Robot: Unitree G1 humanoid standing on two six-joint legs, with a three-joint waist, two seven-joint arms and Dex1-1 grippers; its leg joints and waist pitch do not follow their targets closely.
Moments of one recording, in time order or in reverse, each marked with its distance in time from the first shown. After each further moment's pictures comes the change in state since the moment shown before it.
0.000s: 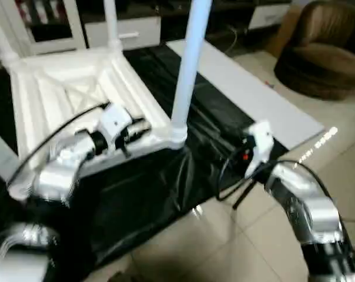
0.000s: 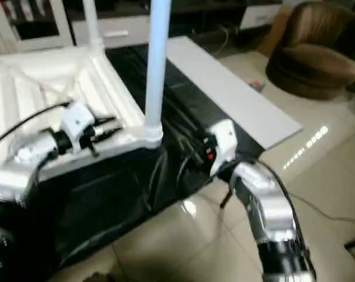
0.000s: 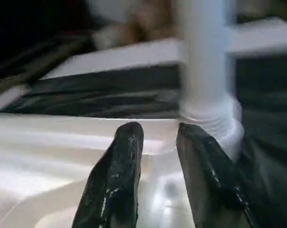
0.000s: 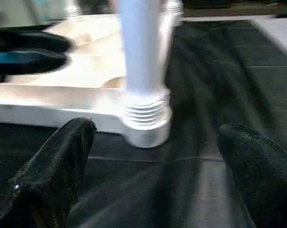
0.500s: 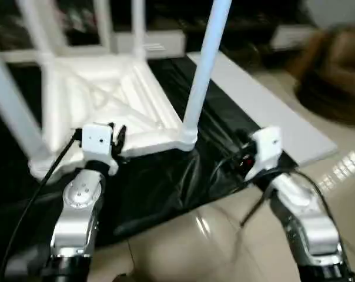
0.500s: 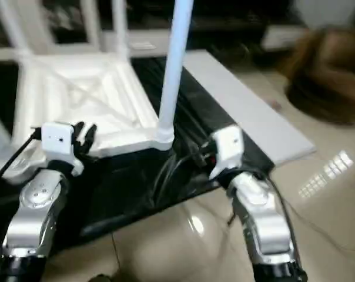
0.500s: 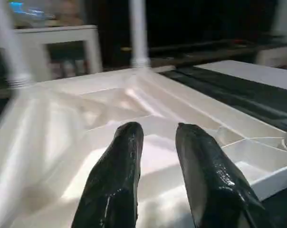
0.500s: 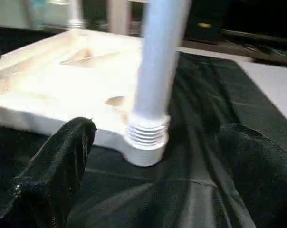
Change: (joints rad) left arm 0.260 -0.262 0.074 -0.361 0.117 0.175 0.493; right arm 0.103 0.046 0.052 -0.131 -0.106 -0.036 -0.152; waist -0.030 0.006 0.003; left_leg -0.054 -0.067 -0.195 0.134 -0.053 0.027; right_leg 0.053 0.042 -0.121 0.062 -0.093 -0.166
